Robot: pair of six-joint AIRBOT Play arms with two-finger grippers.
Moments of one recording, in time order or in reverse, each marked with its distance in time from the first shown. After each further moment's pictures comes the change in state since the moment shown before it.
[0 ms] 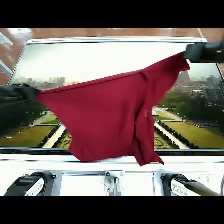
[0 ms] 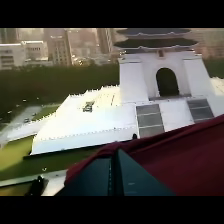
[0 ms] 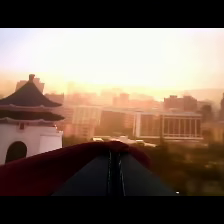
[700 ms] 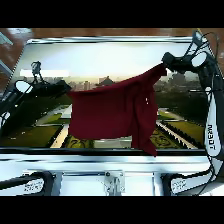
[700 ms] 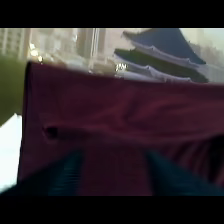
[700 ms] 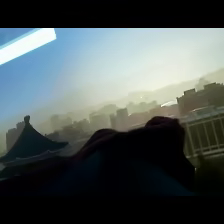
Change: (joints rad) left arm -0.002 -0.523 -0.037 -0.375 0.373 -0.016; right arm 0.023 -0.356 -0.009 0.121 -0.280 0.219
